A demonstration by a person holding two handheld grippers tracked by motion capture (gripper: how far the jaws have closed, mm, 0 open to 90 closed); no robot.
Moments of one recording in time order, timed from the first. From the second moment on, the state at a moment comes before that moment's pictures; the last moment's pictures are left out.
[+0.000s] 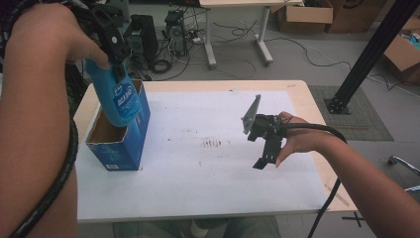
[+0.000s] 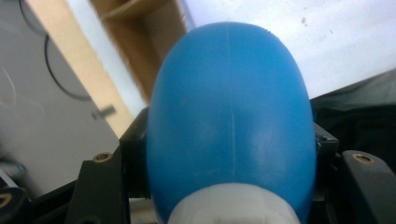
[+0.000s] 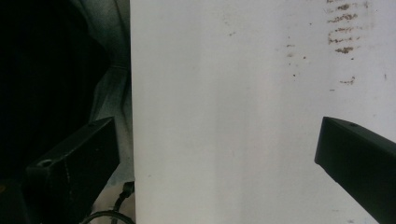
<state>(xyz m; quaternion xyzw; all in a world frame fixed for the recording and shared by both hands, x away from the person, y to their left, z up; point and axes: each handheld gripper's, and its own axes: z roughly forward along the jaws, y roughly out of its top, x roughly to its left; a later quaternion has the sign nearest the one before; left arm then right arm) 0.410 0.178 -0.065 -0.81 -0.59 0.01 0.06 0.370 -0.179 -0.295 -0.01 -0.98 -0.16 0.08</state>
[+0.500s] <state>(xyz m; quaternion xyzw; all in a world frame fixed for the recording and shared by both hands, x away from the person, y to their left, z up) 0.423 0.214 -0.092 -0.75 -0.66 0.00 0.05 0.371 -0.183 -0.294 -0.01 -0.98 -0.16 0.07</state>
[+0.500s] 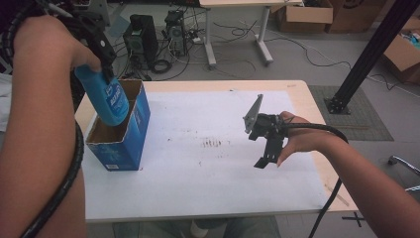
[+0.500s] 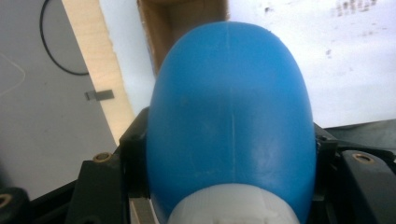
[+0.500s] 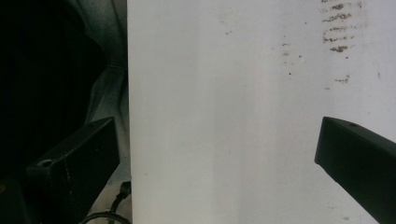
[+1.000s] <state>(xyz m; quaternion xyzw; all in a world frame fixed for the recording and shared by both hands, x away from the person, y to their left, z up) 0.435 0.232 -0.153 -0.74 -0.67 0.00 0.05 0.370 -0.189 -0.298 -0.02 -0.98 -0.16 0.07</state>
